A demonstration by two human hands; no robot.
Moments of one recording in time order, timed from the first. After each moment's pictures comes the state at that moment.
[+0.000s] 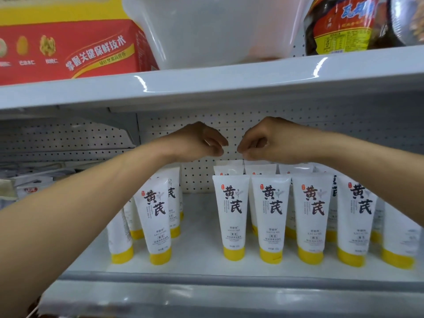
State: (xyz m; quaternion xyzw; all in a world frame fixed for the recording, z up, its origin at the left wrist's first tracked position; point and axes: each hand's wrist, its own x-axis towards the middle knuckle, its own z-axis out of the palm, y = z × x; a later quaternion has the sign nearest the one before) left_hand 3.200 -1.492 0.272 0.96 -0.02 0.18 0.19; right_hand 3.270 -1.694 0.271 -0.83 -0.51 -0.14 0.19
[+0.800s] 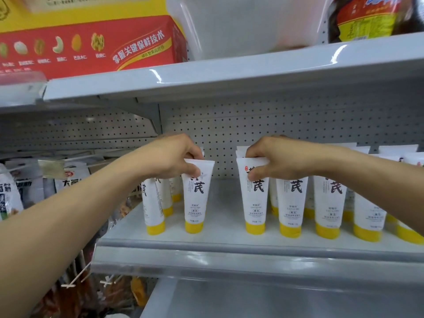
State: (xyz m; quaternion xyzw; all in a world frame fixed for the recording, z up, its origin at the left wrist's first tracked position) left_hand 3.099 -1.468 0.245 0.99 0.08 0.15 0.01; right_hand 3.224 -1.673 0.234 -0.85 -0.50 -0.10 0.08
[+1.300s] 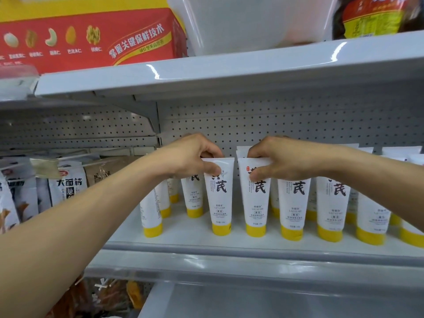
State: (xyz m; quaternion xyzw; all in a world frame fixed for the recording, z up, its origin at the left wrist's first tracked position) left_hand 3.125 -1.477 0.236 0.98 -0.01 0.15 0.16; right_hand 3.228 -1.672 0.234 -0.85 -0.51 -0.10 0.09
